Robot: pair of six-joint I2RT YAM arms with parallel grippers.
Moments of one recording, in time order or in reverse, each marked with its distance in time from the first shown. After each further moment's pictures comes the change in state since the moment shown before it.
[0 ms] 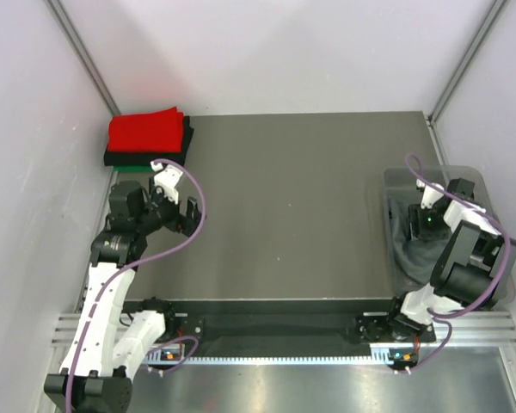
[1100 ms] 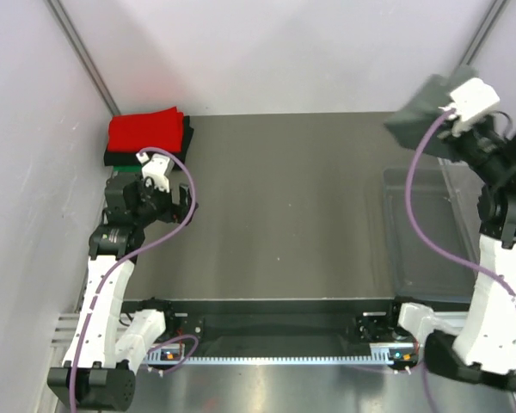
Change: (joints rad) left arm 0.047 0.054 0.036 0.024 -0.117 -0.114; right arm 0.204 -0.483 0.816 -0.182 -0.263 -0.137
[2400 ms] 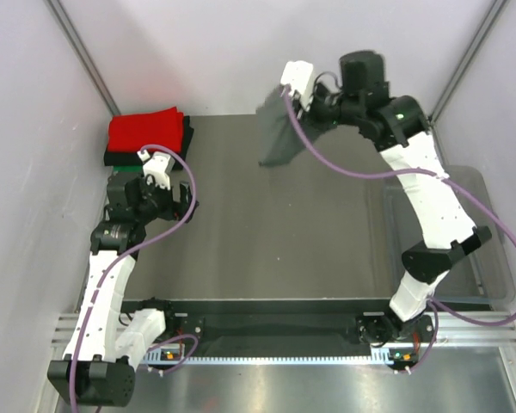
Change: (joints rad) left arm 0.001 0.030 0.001 0.020 -0.002 -0.018; right arm 0.834 0.700 0.579 -0.230 0.128 -0.091
